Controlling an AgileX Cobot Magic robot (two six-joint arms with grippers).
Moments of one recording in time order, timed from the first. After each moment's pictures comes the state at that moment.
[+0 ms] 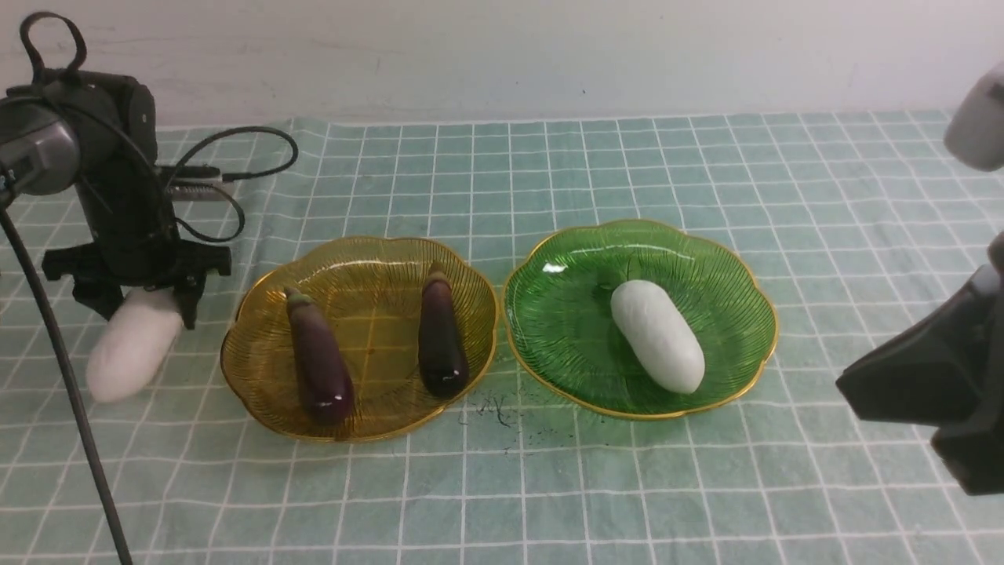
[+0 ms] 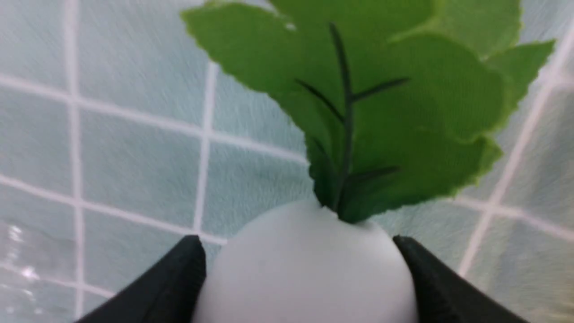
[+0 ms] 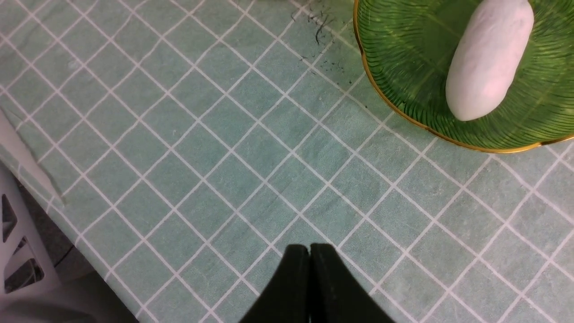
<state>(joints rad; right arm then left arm) 0.51 1.05 -1.19 0.23 1.27 -0.26 0.08 2.25 -1.91 0.19 1.21 -0.20</state>
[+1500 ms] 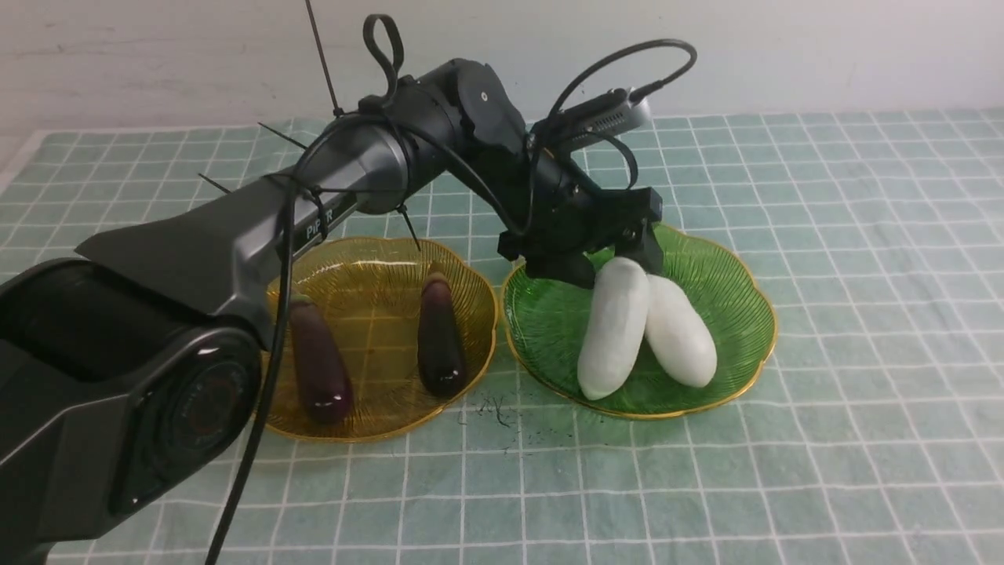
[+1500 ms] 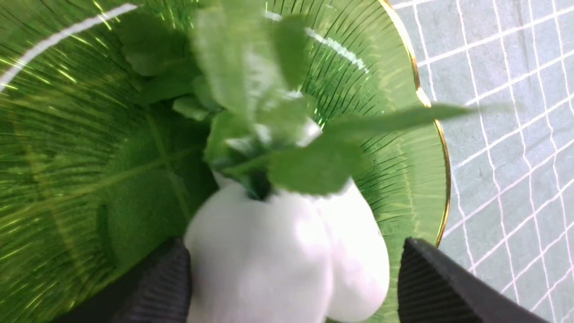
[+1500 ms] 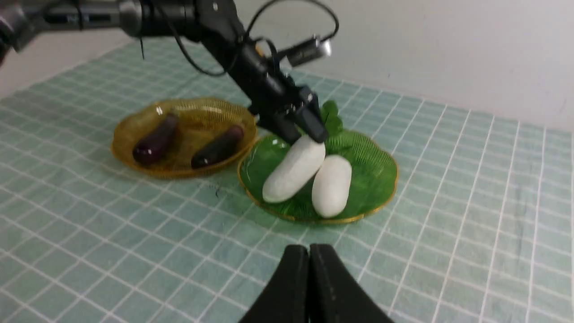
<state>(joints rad) 0.51 0.14 -0.92 -0.03 1.29 -0.01 -0.47 2.33 -2.10 -0.59 0.95 -0.01</state>
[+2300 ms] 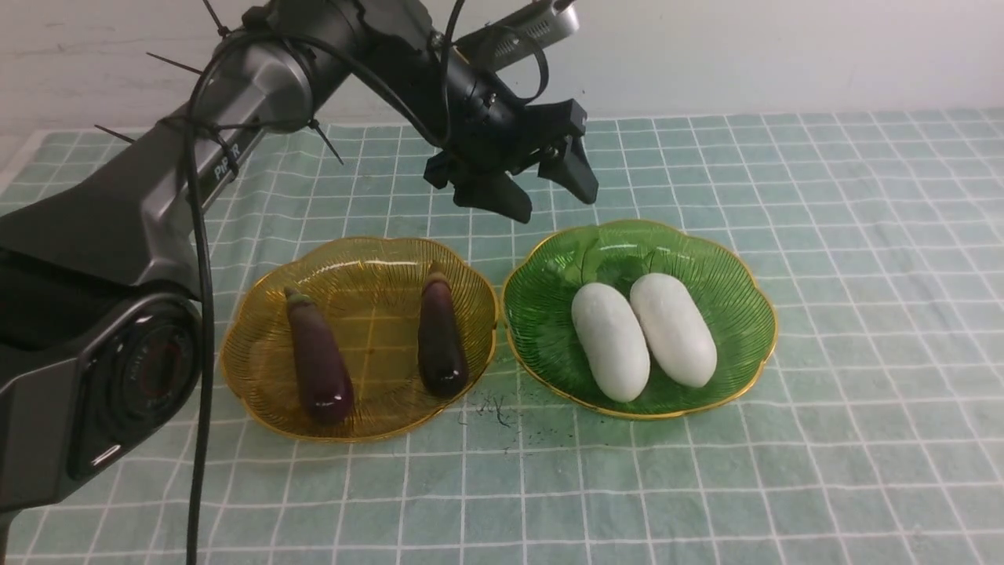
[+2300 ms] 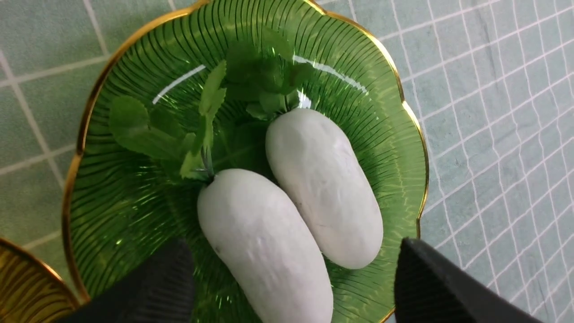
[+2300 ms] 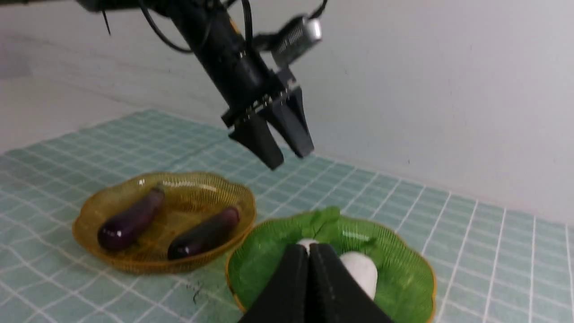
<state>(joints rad) 0.51 0.14 -0.29 -0.10 0.30 0.02 -0.34 2.32 -2.32 -0.58 1.23 -0.01</state>
